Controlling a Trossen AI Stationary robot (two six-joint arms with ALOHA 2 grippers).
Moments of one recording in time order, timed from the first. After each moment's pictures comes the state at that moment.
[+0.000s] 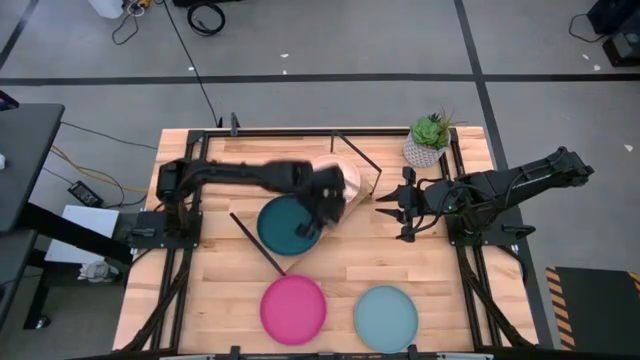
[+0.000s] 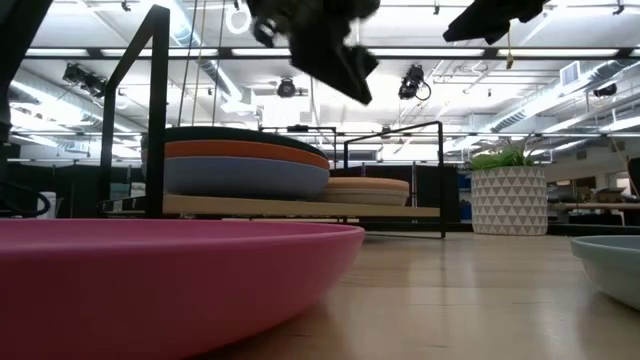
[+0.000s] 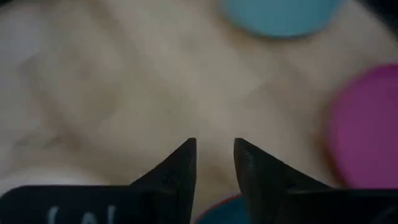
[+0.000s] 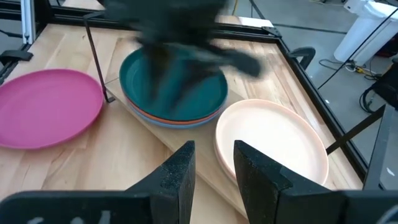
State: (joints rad) left arm 0.05 1.91 1.65 -0.71 0.32 0.59; right arm 0.27 0.92 0.82 -0.42 0.40 0.05
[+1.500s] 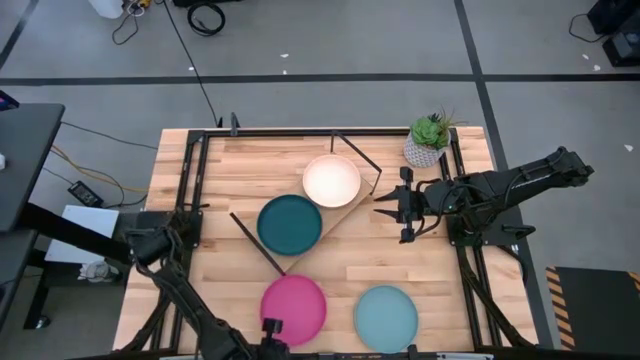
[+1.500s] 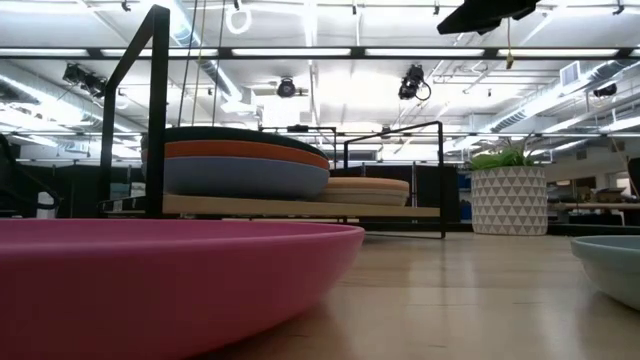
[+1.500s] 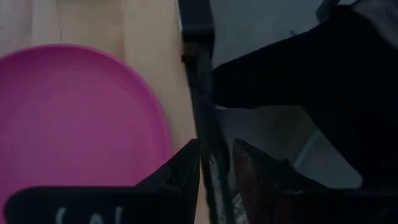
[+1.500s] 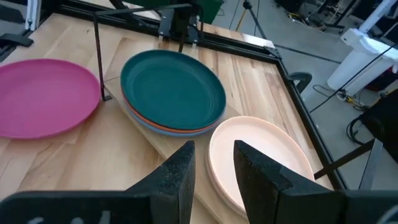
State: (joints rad) left arm -0.93 2.10 1.64 -0.59 -0.42 -0.70; right arm 0.27 0.93 0.82 -0.36 0.39 -0.10
